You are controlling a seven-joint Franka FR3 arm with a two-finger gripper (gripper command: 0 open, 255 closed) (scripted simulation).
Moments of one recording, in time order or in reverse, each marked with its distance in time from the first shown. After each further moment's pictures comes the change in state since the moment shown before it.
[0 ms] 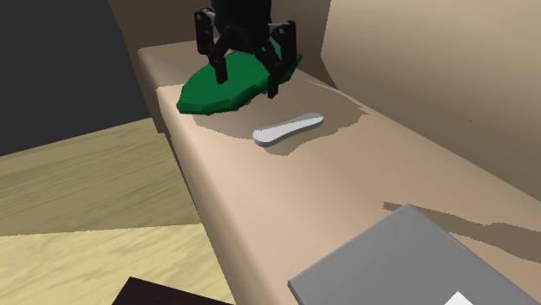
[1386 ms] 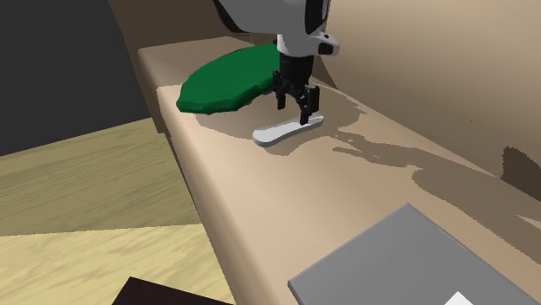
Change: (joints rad) arm -0.047 0.741 -0.015 0.481 -0.078 0.201 0.452
